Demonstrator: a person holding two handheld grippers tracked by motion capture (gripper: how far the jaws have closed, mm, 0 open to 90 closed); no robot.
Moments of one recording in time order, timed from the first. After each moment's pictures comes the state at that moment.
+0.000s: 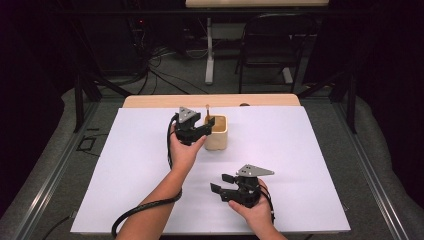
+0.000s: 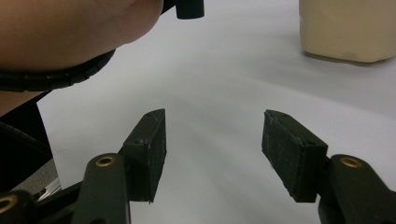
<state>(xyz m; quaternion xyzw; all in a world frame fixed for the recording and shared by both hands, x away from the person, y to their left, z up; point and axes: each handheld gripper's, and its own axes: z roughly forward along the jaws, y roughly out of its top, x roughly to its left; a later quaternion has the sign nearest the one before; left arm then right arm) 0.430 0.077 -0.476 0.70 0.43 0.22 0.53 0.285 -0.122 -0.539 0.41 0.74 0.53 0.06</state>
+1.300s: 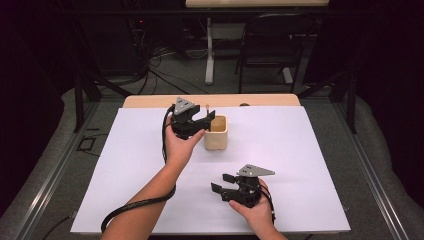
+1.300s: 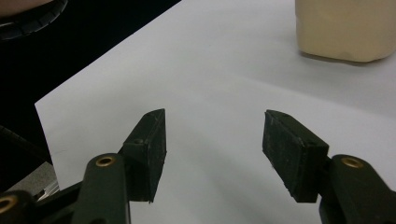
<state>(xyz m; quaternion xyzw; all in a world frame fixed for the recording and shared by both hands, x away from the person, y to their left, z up) 0.419 0.082 -0.432 0.71 0.41 0.21 0.53 0.285 -0.124 -0.539 0.41 0.74 0.54 0.07</state>
